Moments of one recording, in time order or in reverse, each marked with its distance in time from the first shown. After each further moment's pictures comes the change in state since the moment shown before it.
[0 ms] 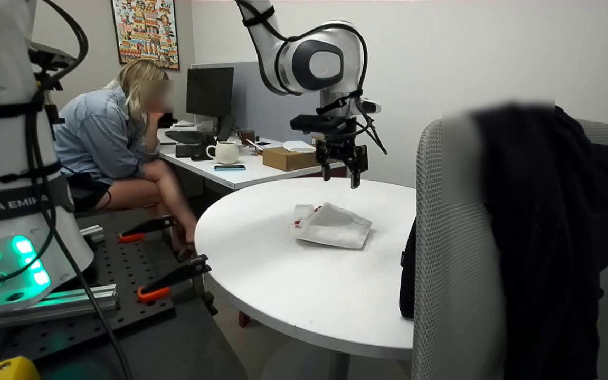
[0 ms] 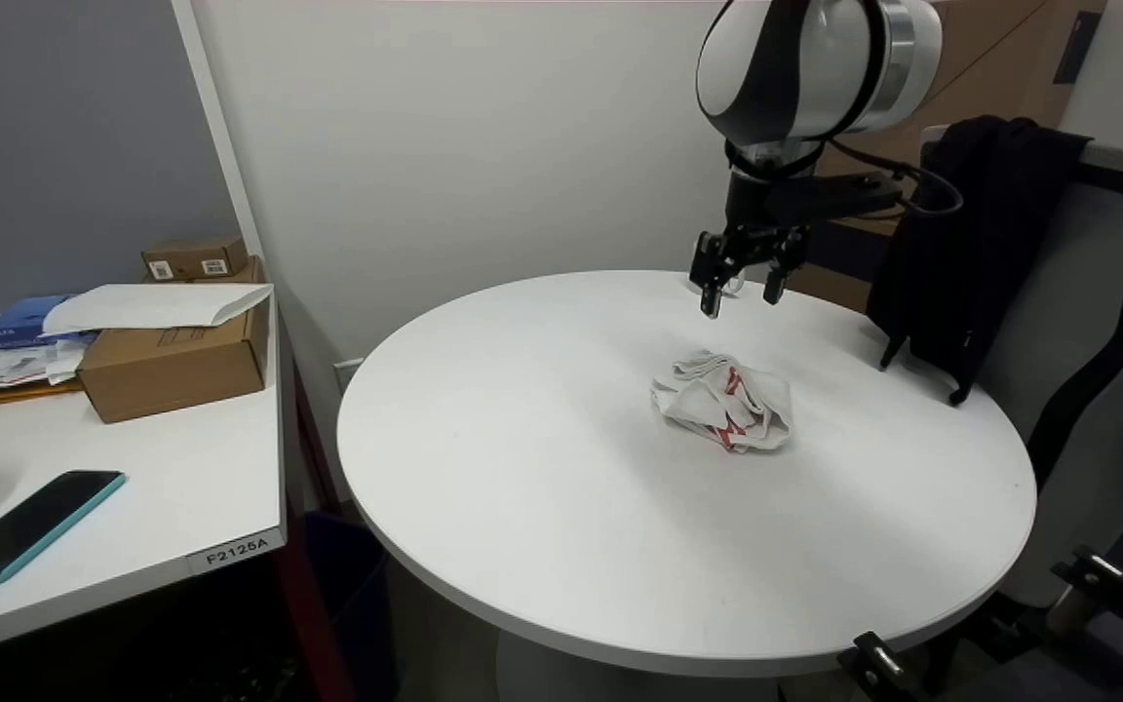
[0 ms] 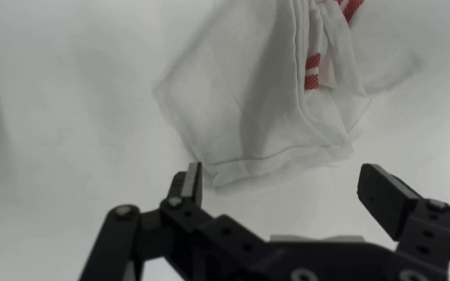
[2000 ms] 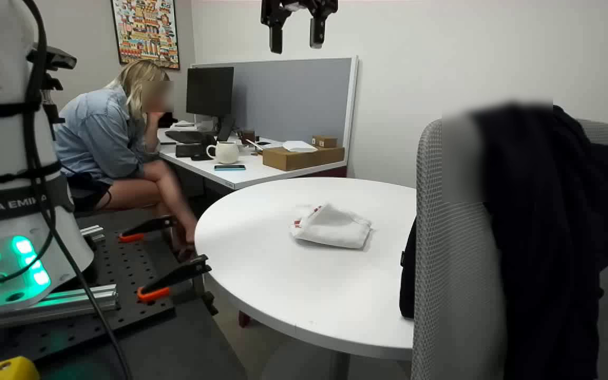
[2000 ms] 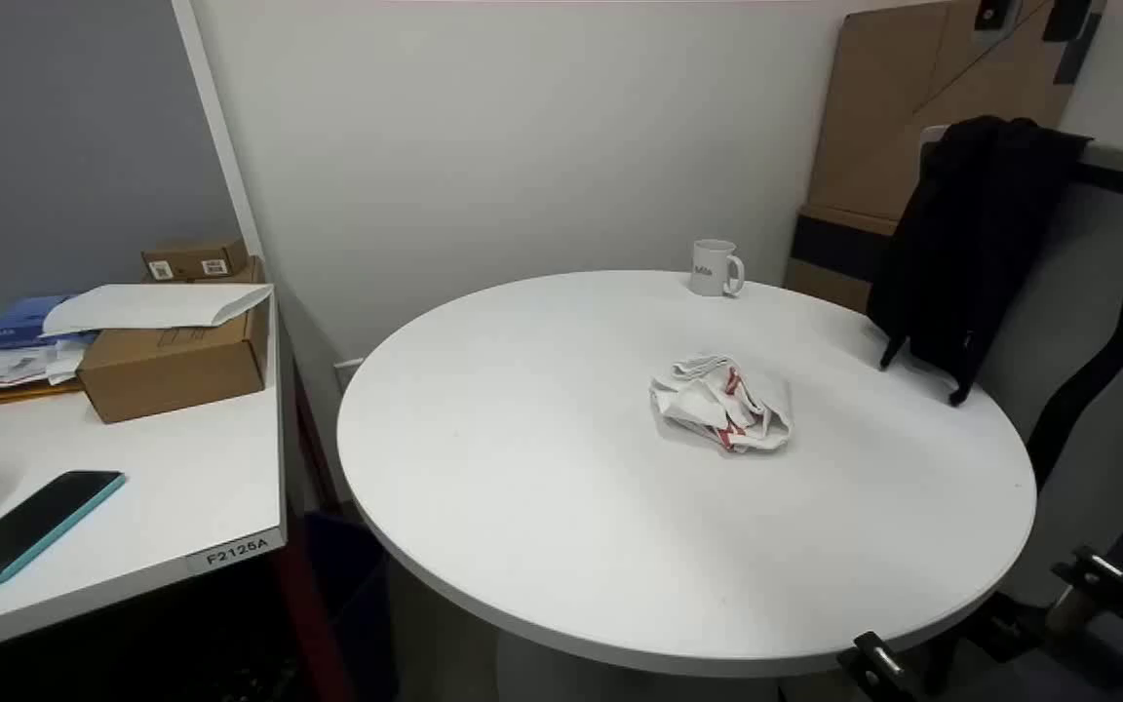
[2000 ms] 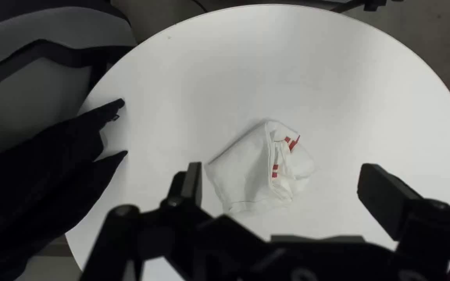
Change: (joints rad) arm -0.050 -0.862 -0.089 -0.173 -0.126 -0.793 -0.159
